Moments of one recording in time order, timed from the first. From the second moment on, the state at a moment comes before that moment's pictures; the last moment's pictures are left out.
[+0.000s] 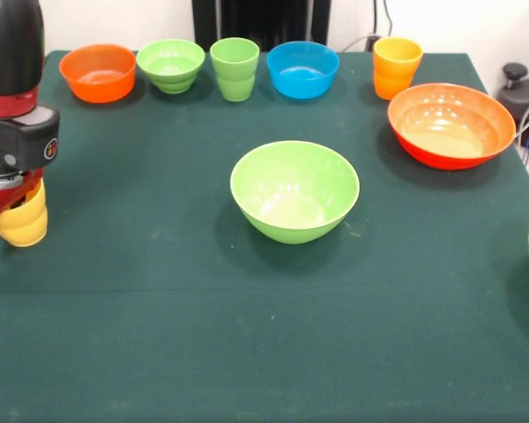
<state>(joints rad) -0.54 -0.18 -0.16 1.19 0.23 0.28 2.86</state>
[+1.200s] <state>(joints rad) -0.62 -0.16 -0.17 0.98 0.05 0.66 2.71</state>
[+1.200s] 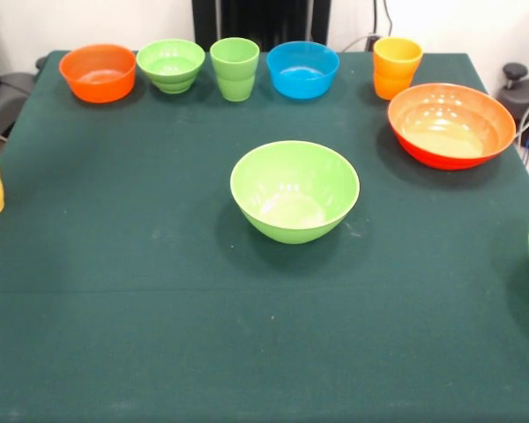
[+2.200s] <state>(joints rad) -0.51 -0.16 -0.20 0.98 0.12 0.67 2.71</state>
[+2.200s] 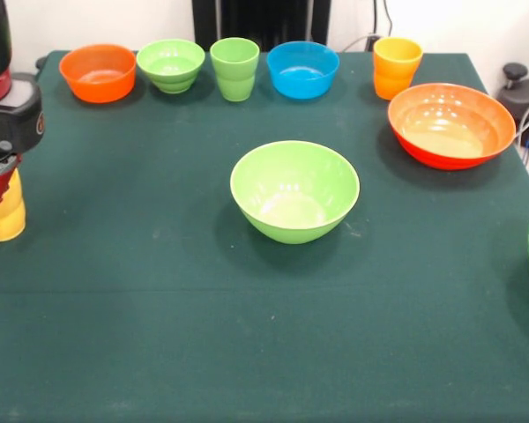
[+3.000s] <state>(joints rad) -0.42 -0.18 -0.29 0.98 0.23 0.74 2.71</state>
